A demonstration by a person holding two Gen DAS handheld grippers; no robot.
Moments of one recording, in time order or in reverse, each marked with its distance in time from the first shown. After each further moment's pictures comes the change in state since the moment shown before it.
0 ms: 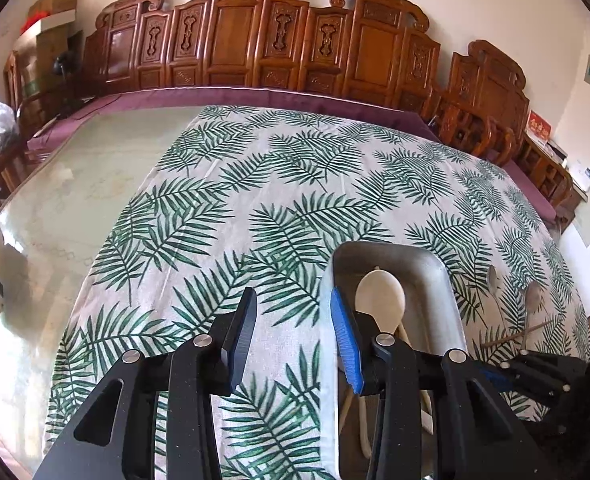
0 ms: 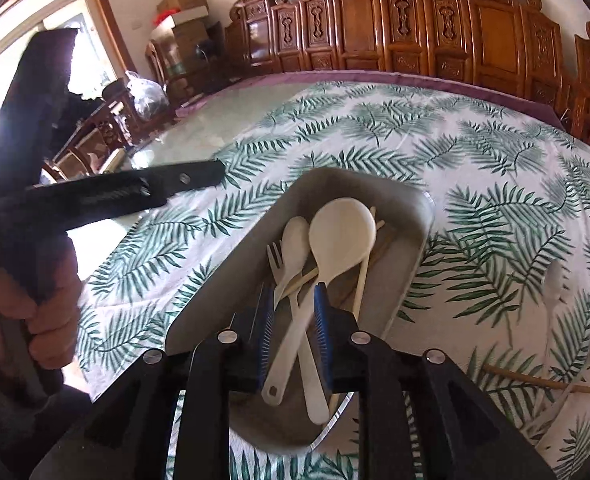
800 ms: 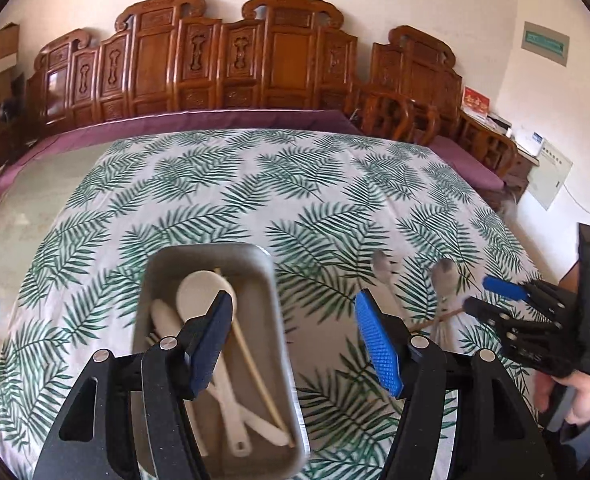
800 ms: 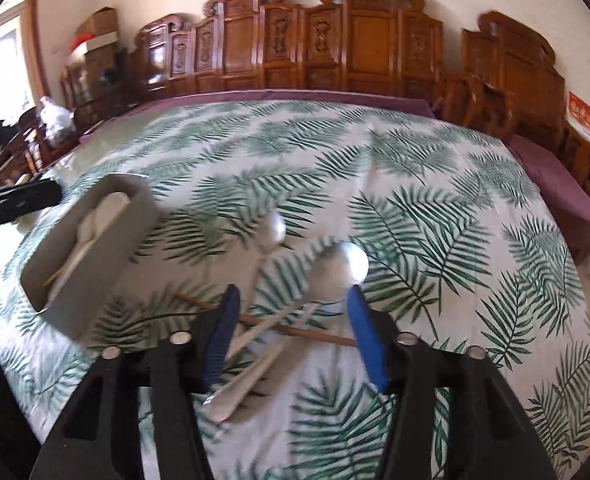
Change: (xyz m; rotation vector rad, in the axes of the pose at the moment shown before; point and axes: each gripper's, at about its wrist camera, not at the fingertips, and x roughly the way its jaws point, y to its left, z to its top) left arm -0.012 -0.138 -0.021 0.155 -0.048 -0.144; right arm -0.097 -0.186 -0.065 0.116 -0.065 -0.341
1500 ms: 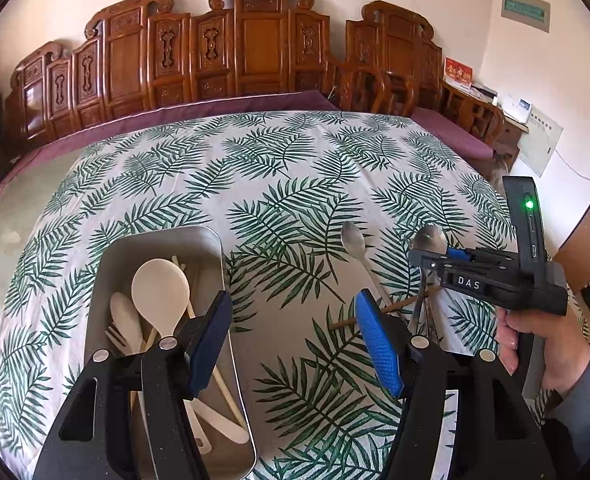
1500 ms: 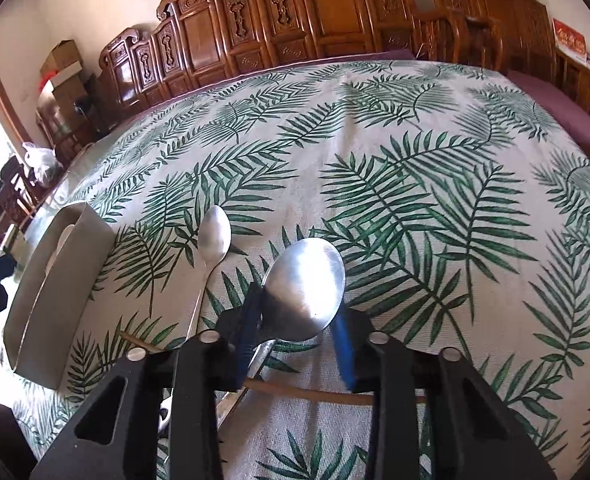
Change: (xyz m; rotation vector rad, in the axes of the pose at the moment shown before) left arm 0.018 -0.036 -0.013 0.086 0.048 -0.013; right arm 0.065 -0.040 0.004 0.180 0.065 0.064
